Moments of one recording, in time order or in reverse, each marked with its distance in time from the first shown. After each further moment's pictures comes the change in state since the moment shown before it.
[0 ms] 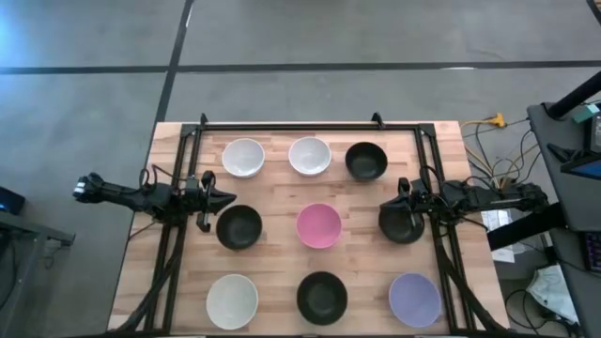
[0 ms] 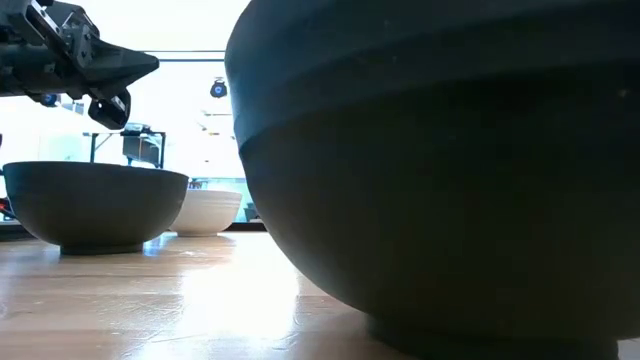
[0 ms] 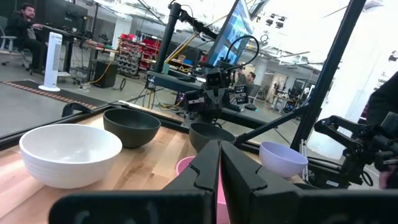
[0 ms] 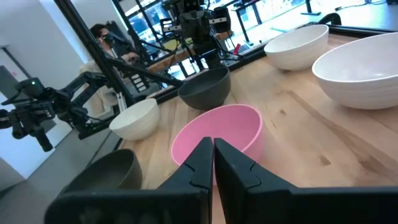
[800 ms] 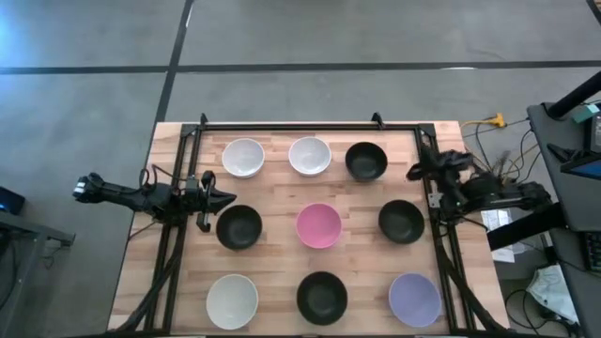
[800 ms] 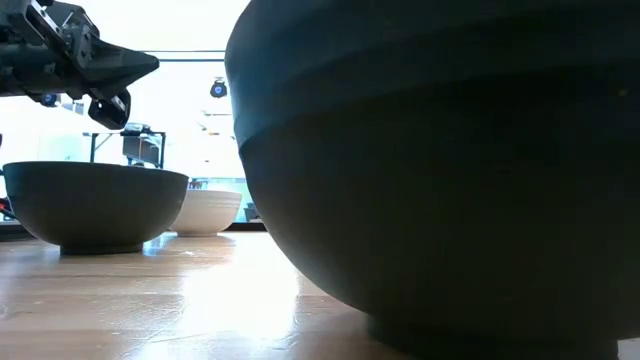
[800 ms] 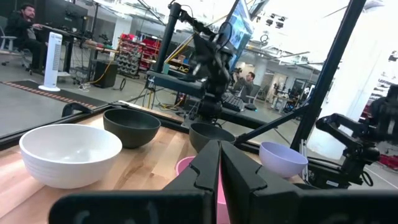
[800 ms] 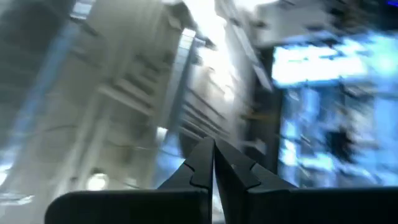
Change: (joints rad) left arm 0.000 0.000 0.000 0.000 0.000 0.000; right arm 0.000 0.068 0.003 0.967 0.650 0.725
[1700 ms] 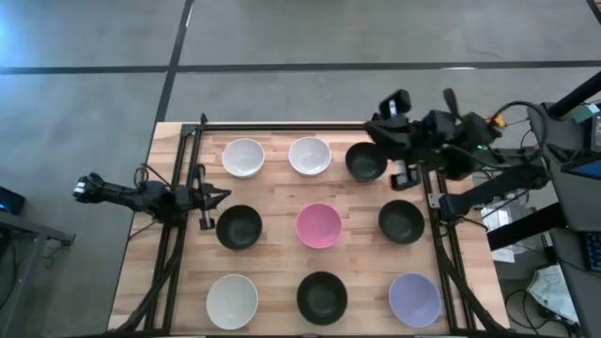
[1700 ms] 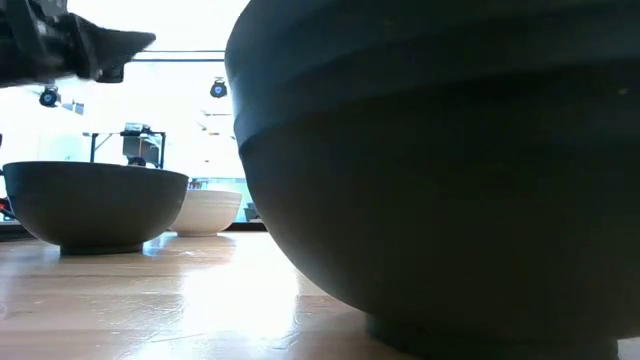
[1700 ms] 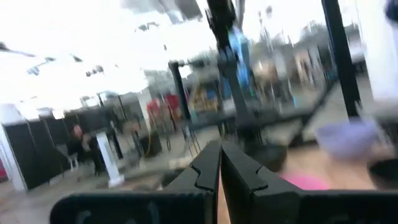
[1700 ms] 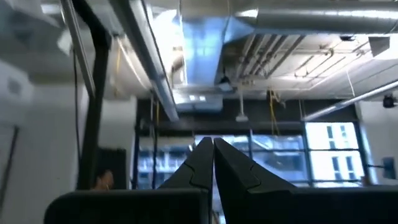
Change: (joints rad) left arm 0.000 -0.001 0.000 0.189 -0.005 0.627; right arm 0.000 1.133 1.367 -0.452 -0.632 -1.241
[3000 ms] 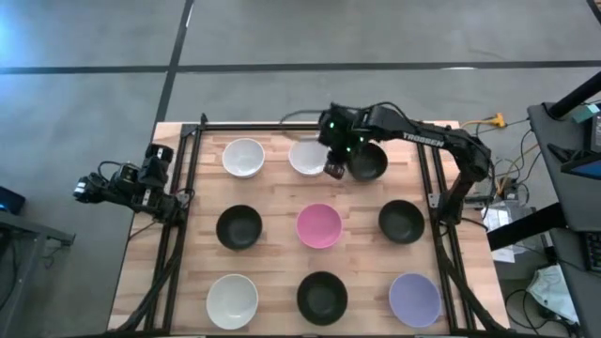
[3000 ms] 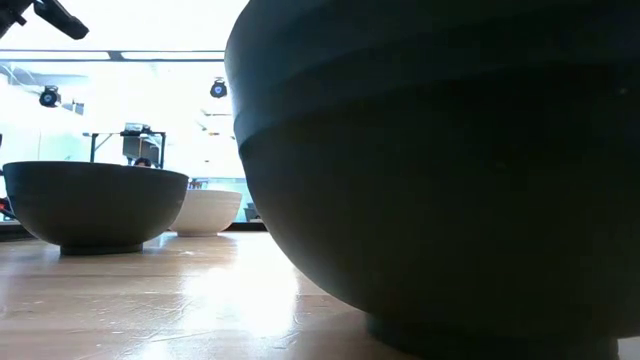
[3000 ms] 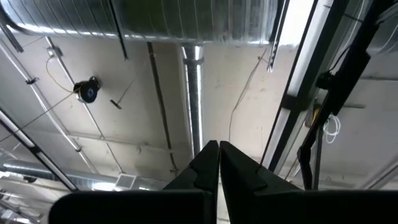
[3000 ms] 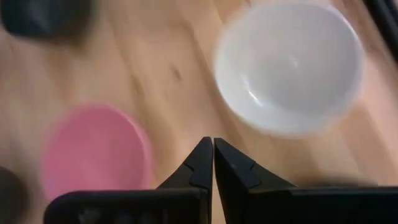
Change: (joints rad) left arm 0.000 -0.001 0.013 0.871 0.068 -0.210; right arm -0.475 0.491 0.209 -1.397 -0.284 0.126
